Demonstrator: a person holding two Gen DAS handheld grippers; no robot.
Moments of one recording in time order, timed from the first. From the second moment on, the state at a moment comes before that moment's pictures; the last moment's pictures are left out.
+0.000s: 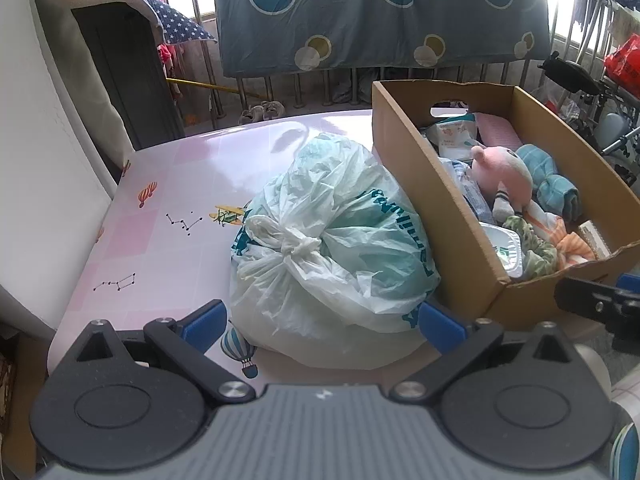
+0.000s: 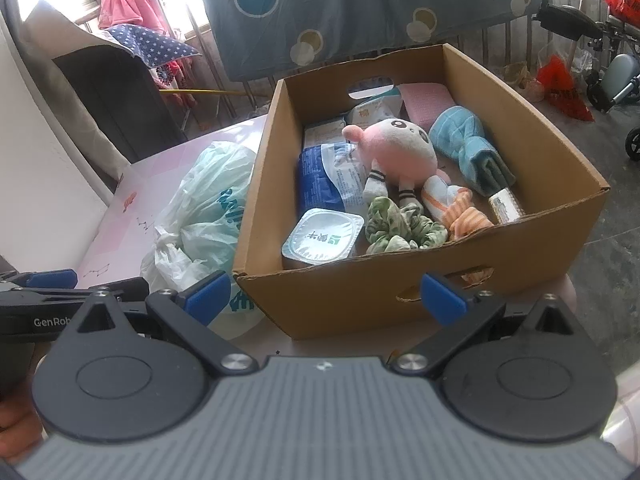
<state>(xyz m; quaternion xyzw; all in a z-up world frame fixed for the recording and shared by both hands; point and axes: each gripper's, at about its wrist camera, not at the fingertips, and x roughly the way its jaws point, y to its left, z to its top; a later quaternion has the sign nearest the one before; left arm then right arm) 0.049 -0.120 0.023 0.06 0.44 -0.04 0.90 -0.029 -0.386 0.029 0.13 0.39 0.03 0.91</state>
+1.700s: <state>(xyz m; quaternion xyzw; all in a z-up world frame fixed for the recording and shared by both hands) 0.047 -0.119 0.024 0.06 0.43 -0.04 0.90 -0.030 -0.384 0.029 0.13 0.39 0.03 0.91</state>
